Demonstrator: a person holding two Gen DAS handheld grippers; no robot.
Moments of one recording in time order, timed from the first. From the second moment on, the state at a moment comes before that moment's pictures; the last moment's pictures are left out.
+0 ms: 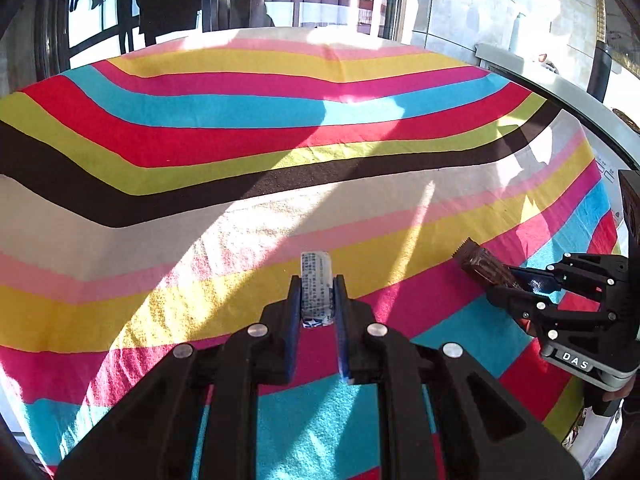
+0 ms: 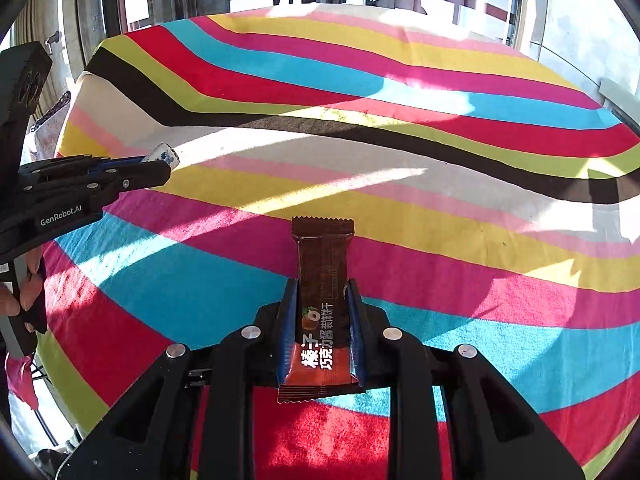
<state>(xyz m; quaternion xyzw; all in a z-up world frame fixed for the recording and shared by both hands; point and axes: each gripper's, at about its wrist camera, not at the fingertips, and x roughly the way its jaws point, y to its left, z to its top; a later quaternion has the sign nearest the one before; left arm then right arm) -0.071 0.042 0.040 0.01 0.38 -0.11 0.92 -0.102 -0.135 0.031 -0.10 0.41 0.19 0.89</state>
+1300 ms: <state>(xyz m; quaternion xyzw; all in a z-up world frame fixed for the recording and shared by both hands) -0.237 -0.162 0.097 0.02 0.31 -0.36 0.88 -0.352 -0.381 0.084 0.02 0.27 -0.03 0.96</state>
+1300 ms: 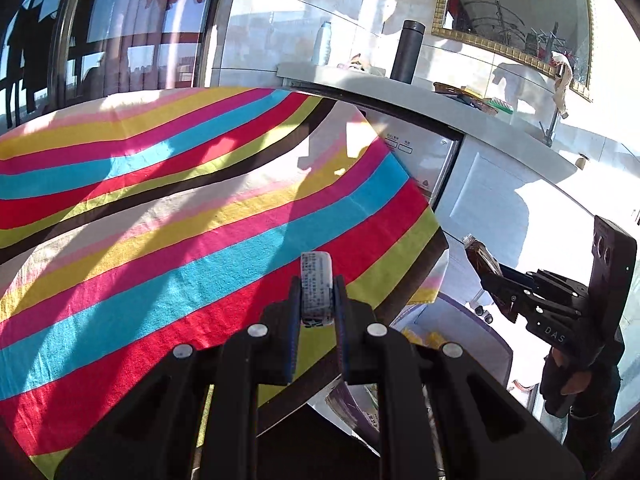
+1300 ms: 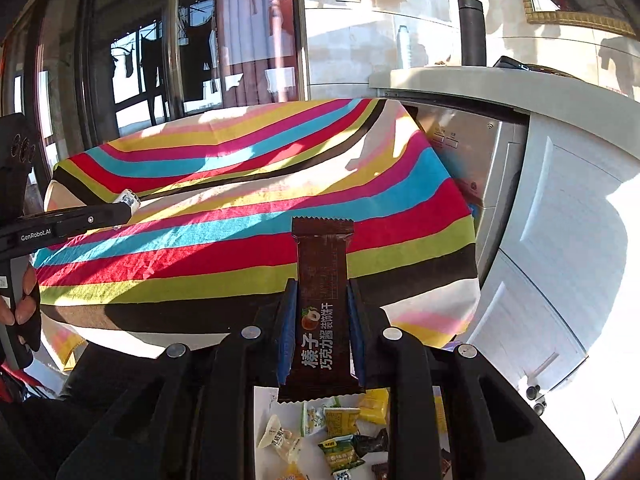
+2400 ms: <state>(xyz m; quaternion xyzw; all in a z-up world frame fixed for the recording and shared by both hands) -0.348 -0.366 -0.005 0.20 0.38 -0.56 0.71 -0.429 -0.467 -0.001 0.14 0.34 -0.16 0.91</state>
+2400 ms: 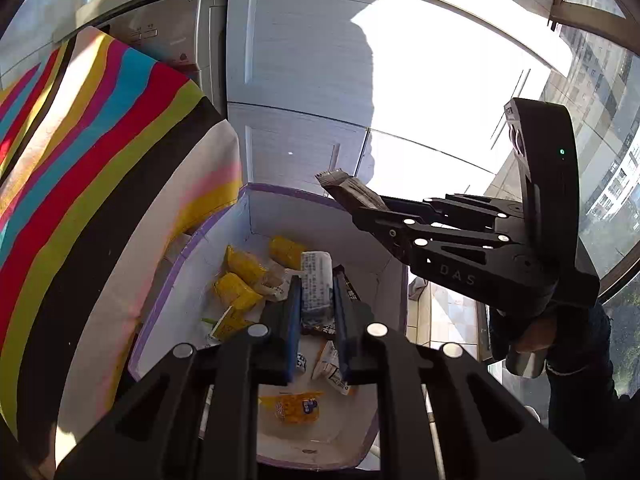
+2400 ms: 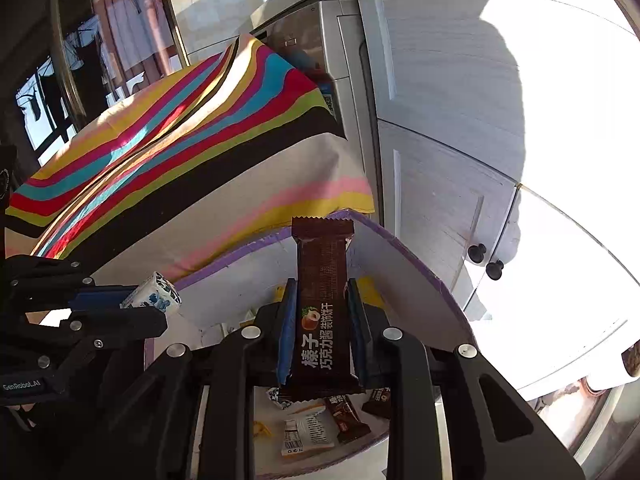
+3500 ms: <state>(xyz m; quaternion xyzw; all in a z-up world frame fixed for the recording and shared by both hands) -0.298 -0.299 0.044 0.19 0.35 -0.42 0.81 -0.416 -0.440 0.016 0.18 0.35 -0.25 0.88</state>
